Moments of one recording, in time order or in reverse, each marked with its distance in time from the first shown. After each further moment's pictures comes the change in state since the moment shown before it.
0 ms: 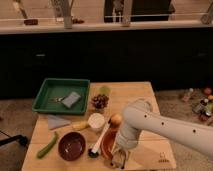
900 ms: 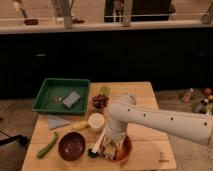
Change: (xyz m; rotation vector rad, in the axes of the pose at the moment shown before) arm 0.019 -0.057 0.010 -0.021 0.035 -0.079
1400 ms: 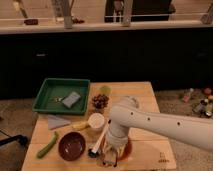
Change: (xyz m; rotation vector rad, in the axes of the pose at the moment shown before) arm -0.036 0.021 -0.008 0.004 -0.060 -0.032
